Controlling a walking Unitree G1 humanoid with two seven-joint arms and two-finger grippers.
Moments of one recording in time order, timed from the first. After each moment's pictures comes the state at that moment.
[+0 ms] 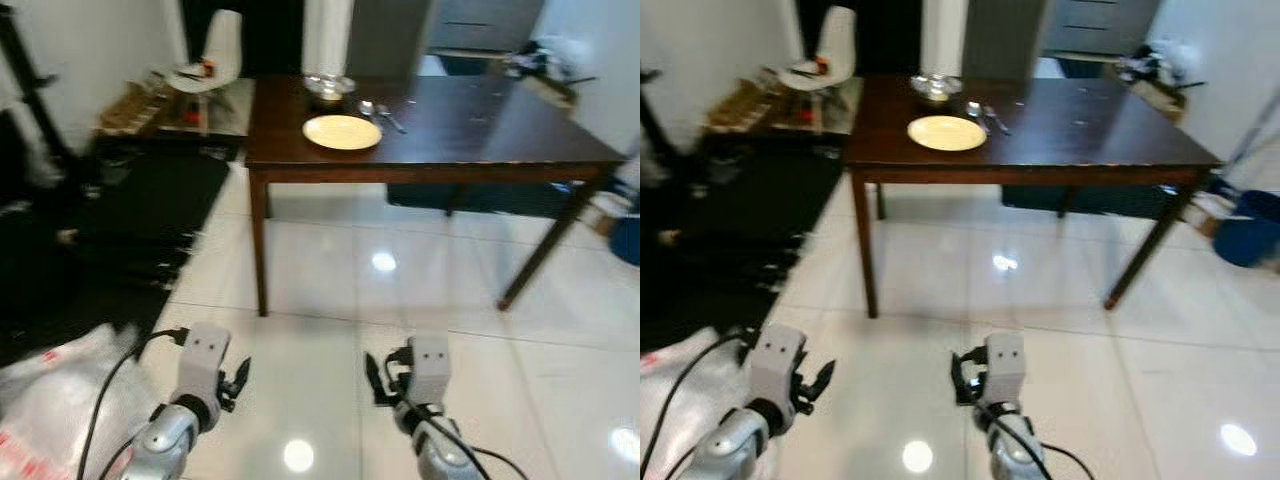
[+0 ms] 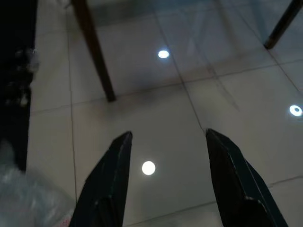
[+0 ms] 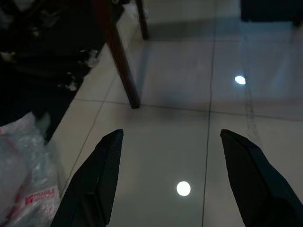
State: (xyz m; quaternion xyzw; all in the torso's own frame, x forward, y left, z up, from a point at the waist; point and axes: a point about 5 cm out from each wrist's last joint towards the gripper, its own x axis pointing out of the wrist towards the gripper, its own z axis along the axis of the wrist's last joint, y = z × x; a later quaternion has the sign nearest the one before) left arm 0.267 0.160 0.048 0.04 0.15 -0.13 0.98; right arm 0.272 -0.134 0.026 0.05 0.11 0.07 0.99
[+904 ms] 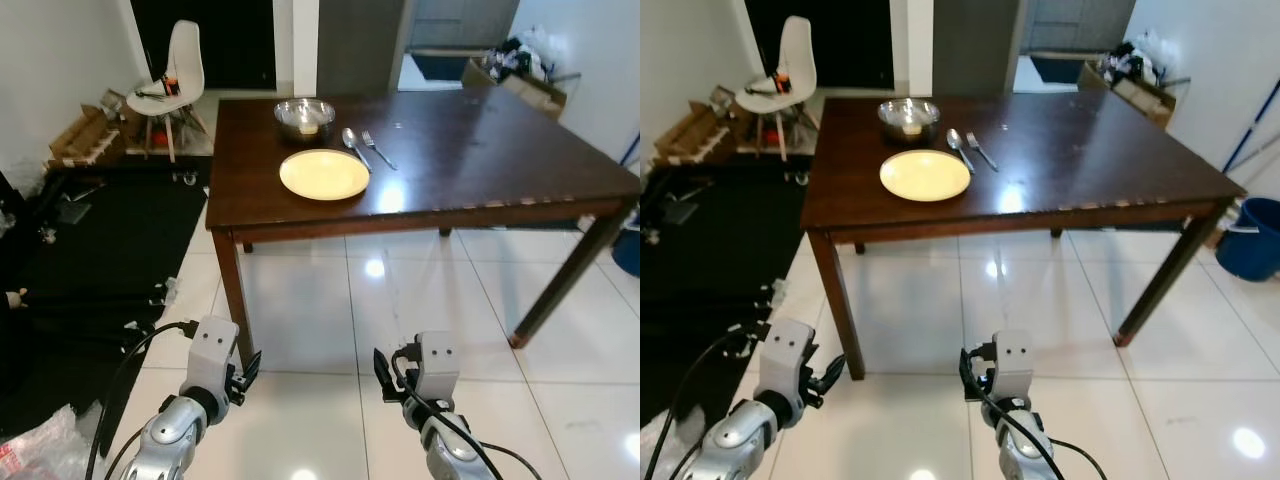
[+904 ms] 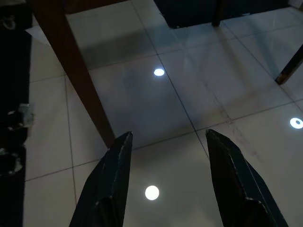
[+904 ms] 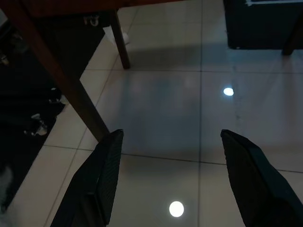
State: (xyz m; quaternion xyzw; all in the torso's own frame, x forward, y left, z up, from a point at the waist) left arm 0.271 0.155 0.051 0.04 0.14 -0.14 0.98; right arm 0.276 -0.139 0.028 0.05 0.10 0.06 0.99
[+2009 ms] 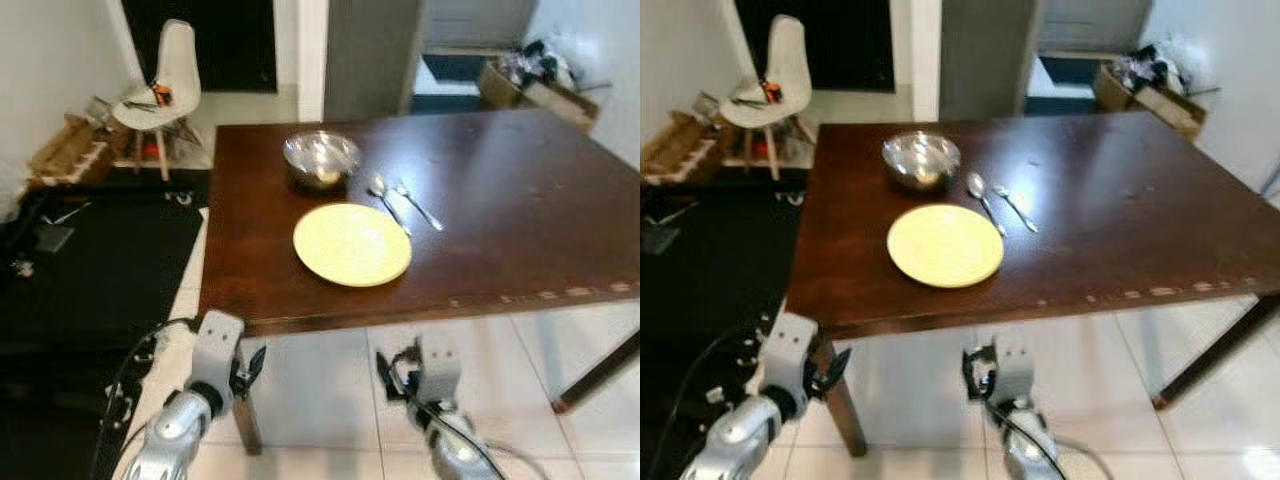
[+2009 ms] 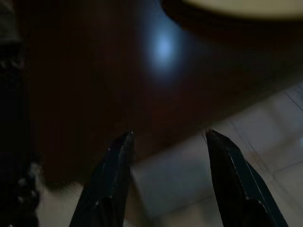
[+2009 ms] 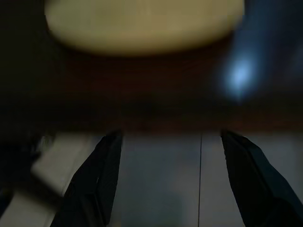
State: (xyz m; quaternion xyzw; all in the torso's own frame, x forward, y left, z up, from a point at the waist) left arm 0.283 0.149 0.076 0.05 0.09 -0.15 0.98; right arm 0.284 -0.147 0.055 0.01 0.04 0.07 1.00
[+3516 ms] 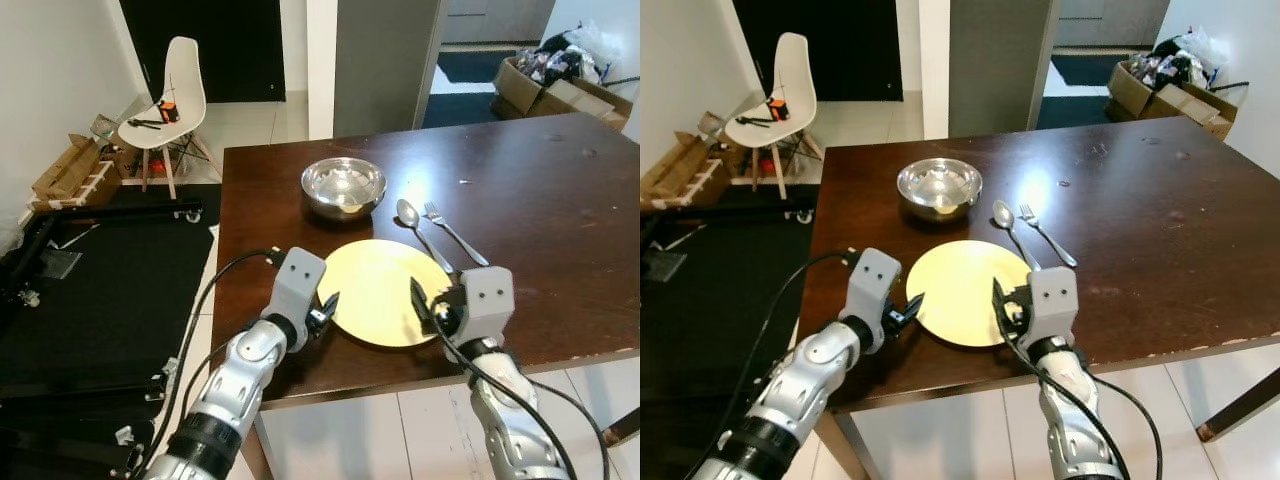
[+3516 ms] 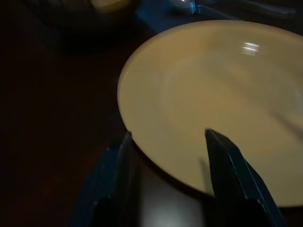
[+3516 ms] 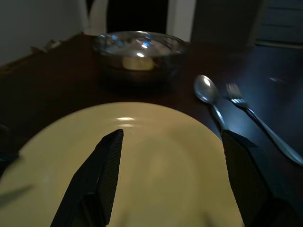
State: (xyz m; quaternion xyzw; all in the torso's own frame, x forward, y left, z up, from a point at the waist) left arm 0.337 0.051 0.115 0.06 0.06 -0.25 0.96; right arm 0.309 -0.174 0.132 -0.06 -0.07 0.08 0.99
